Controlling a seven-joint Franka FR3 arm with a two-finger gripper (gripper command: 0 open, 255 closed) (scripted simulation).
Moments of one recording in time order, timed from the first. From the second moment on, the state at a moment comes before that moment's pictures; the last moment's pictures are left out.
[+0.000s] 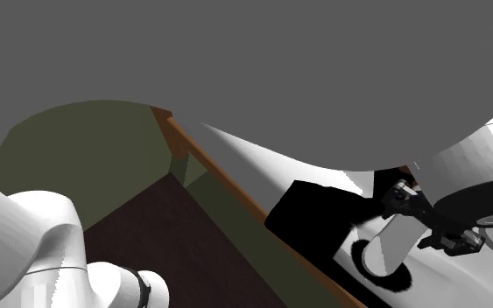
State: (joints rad) arm -0.29 0.17 -0.26 -2.09 0.09 2.26 -0.58
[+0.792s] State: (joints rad) arm -0.29 0.16 -0.26 -2.09 0.08 2.24 -0.58
